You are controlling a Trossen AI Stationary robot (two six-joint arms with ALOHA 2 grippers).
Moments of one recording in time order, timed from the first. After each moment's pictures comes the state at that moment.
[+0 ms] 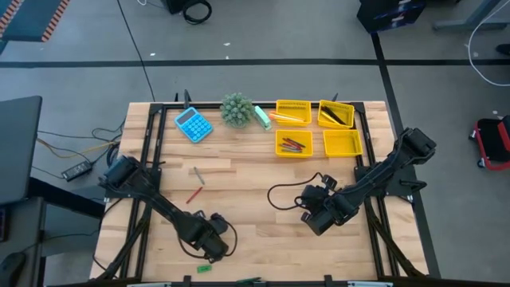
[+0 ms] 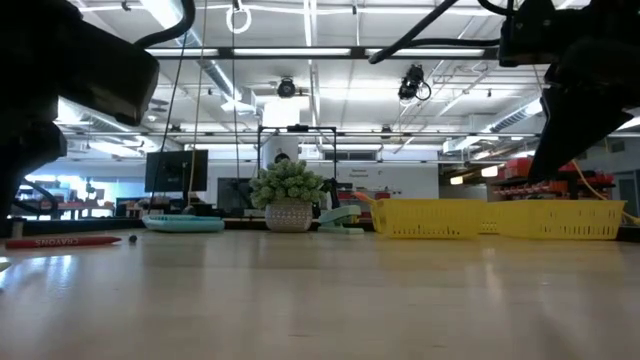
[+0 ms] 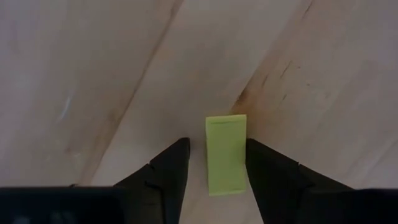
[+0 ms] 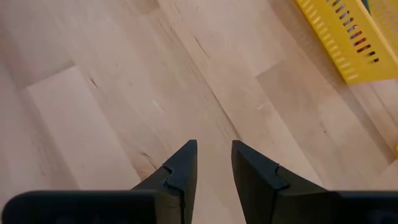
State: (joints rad) left arm -0.67 1.92 1.18 -0.72 -0.05 -1.19; right arm 0.61 1.57 0.94 -0.85 0.57 1.13
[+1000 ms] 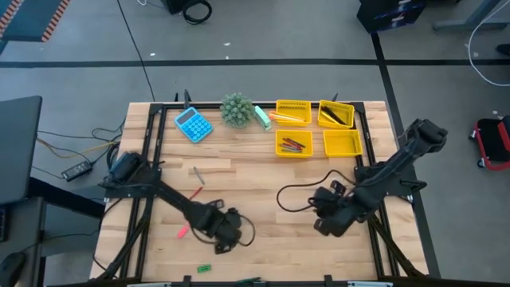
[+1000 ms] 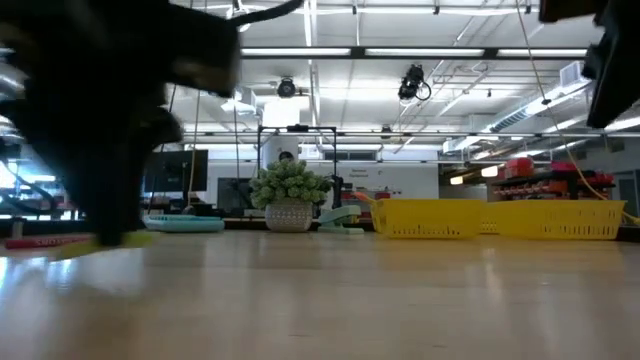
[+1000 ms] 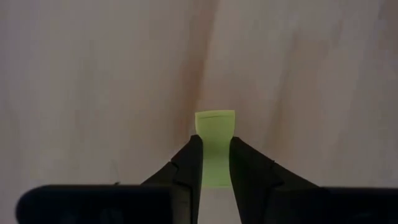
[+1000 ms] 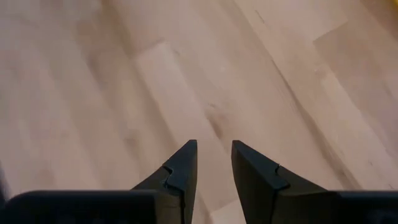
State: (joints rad) left arm -0.53 1.91 1.25 -0.68 -0.15 -0.71; right arm 0.72 1.37 0.94 -0.85 0.40 1.20
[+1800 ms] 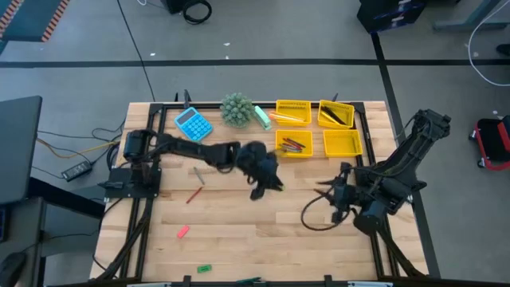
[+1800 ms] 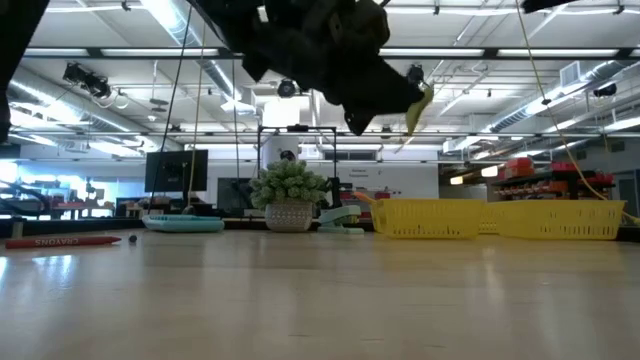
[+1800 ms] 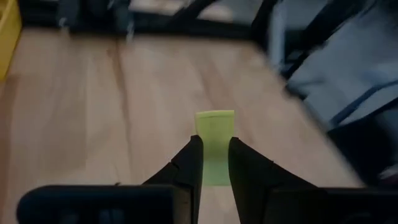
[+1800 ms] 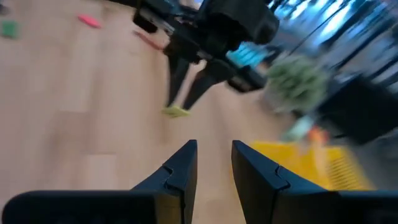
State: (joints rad) left arm 0.04 1.90 1.25 0.17 0.43 -0.04; right arm 0.85 1.15 0.94 -0.85 1.02 0.58
